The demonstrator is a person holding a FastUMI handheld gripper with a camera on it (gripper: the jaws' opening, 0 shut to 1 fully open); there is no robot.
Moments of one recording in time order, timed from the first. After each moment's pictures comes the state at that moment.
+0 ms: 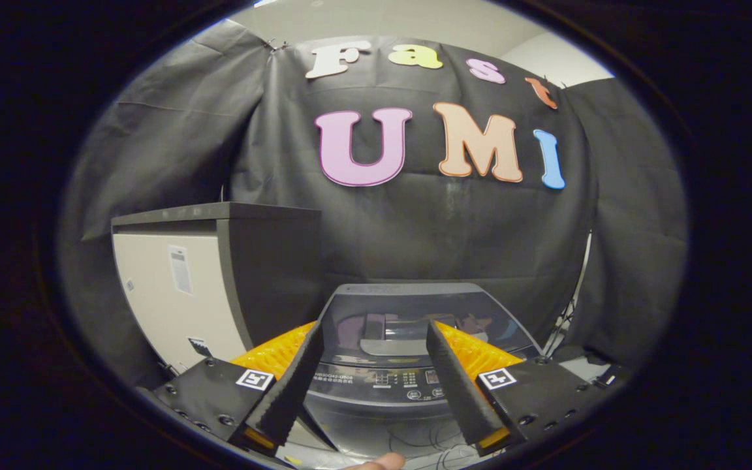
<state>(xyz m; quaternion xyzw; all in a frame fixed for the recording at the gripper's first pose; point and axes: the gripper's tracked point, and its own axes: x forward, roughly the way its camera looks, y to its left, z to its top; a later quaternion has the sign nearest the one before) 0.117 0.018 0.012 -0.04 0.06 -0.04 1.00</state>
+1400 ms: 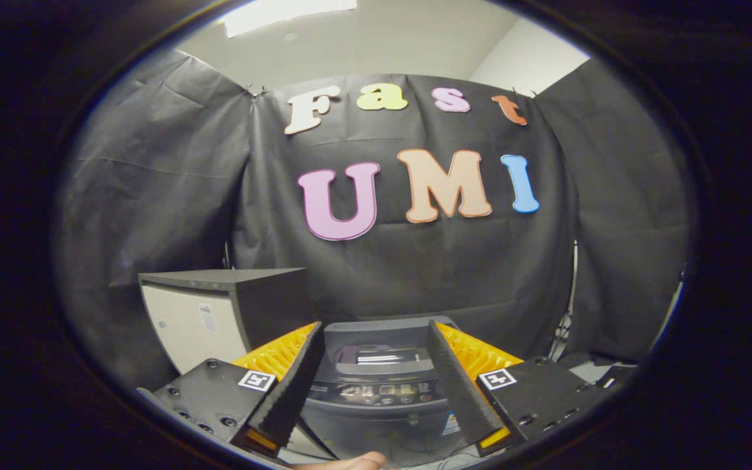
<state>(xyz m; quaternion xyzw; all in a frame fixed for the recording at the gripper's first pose) 0.049 -0.061 0.093 0.02 -0.02 -0.02 1.00</state>
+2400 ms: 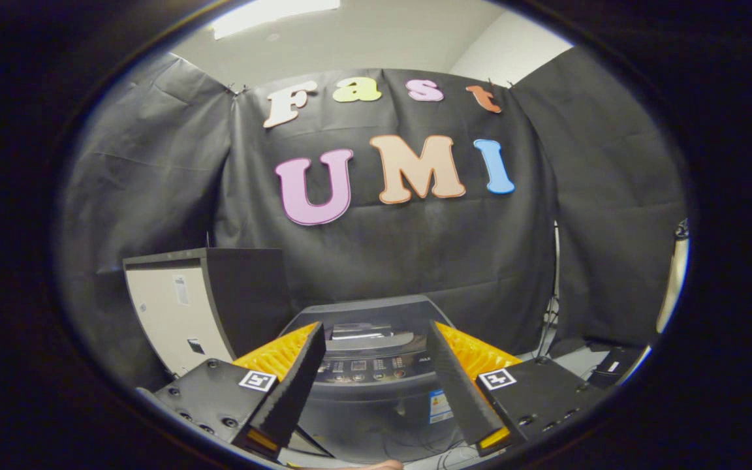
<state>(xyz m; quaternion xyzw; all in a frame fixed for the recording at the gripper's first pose) 0.028 -0.101 0.025 0.03 -0.01 -0.07 1.00</state>
